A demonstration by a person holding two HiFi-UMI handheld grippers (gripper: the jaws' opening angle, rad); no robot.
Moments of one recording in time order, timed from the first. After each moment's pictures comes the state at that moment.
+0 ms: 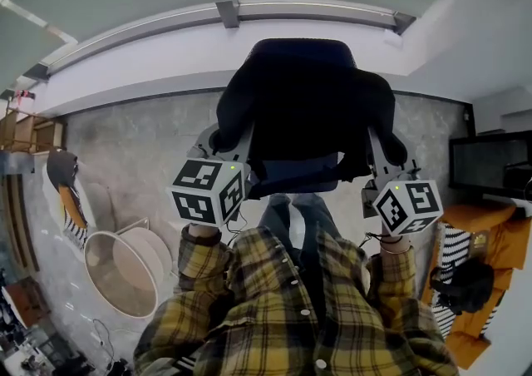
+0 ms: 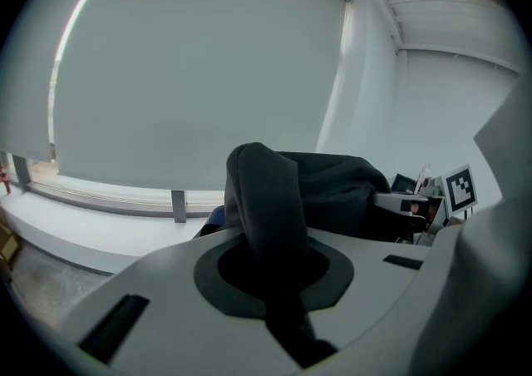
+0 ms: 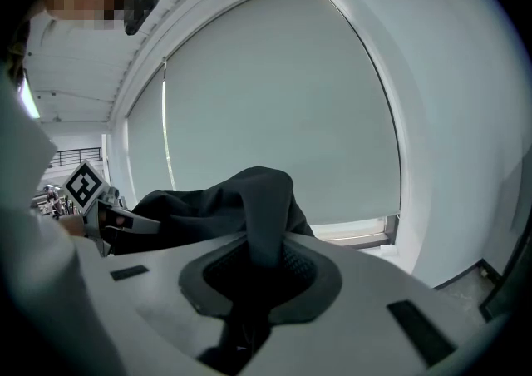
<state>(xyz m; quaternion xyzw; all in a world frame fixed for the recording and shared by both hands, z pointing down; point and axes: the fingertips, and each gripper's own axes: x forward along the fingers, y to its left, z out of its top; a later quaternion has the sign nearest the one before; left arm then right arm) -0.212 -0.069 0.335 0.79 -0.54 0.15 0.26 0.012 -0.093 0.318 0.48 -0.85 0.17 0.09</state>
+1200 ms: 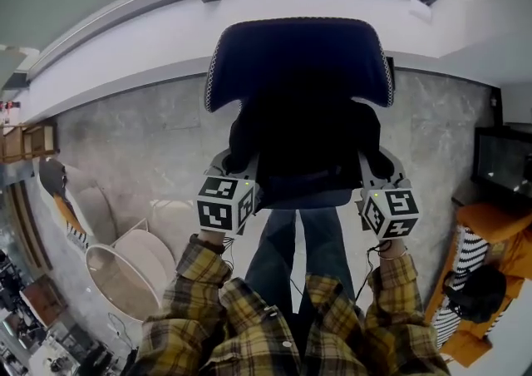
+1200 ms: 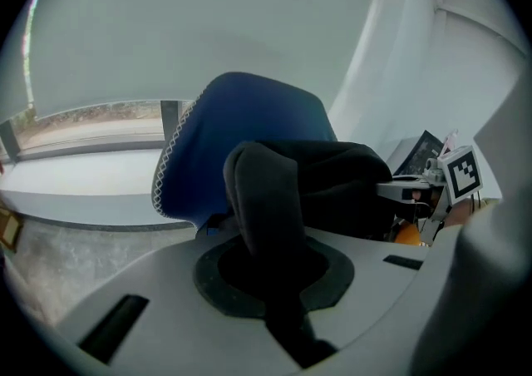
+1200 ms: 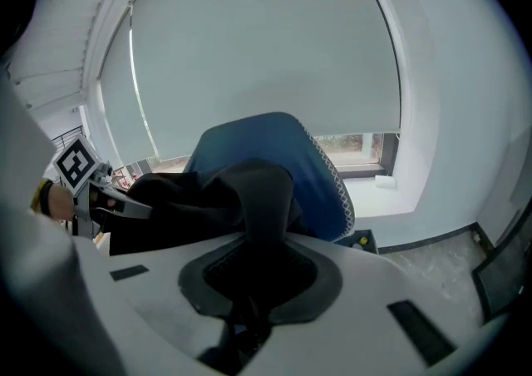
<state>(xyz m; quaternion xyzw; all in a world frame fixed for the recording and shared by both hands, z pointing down) -0.189 -0.113 0.617 0.73 -0.50 0.28 0.37 0.037 -0.145 0.607 0.47 -0.81 0.27 0.25</state>
